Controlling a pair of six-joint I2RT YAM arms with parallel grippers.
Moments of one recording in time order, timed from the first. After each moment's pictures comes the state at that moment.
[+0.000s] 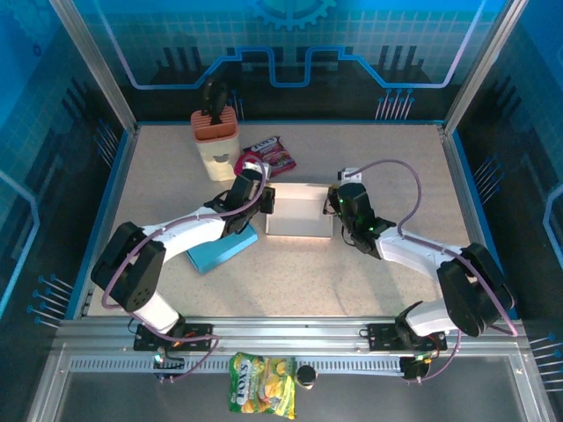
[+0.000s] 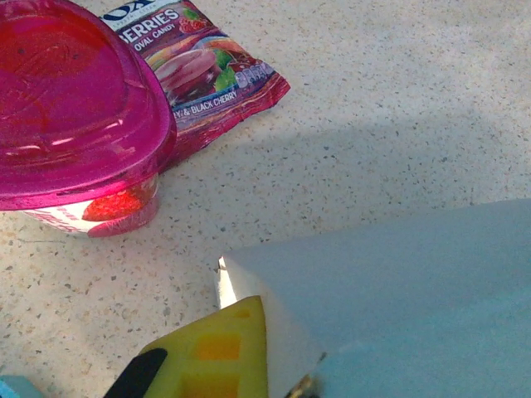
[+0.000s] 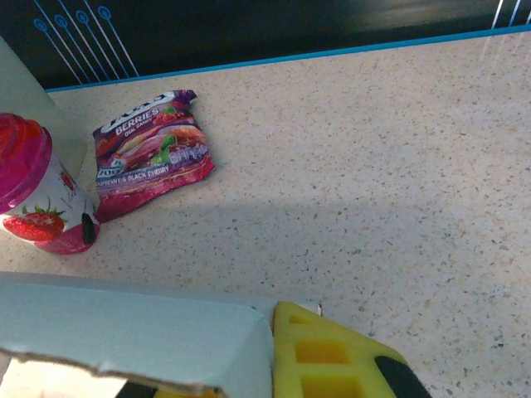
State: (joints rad) left arm -0.55 1.60 0.94 0.03 -0.15 -0.35; right arm 0.55 1.41 0.69 0.25 0.34 0.39
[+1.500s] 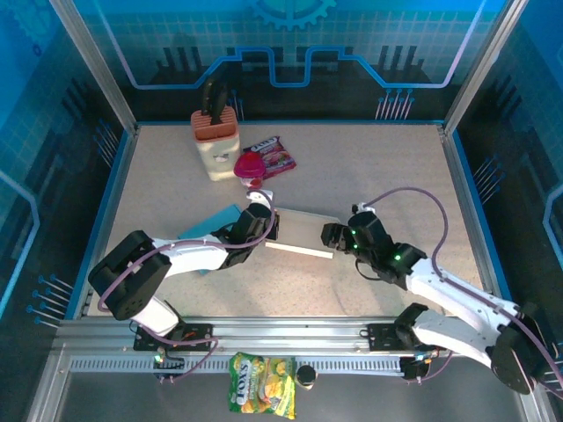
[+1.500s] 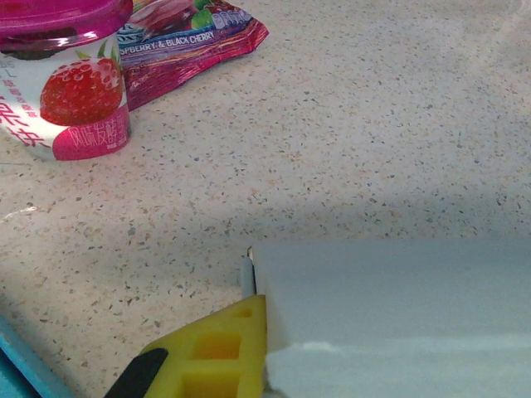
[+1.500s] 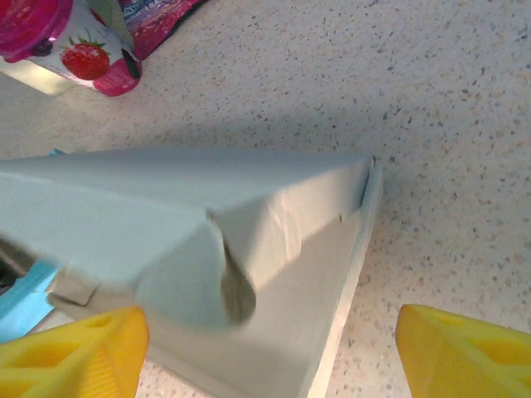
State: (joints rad) left arm -0.72 1.56 0.67 0.30 -0.34 -0.41; right arm 0.68 0.95 0.56 -0.33 0.17 0.79
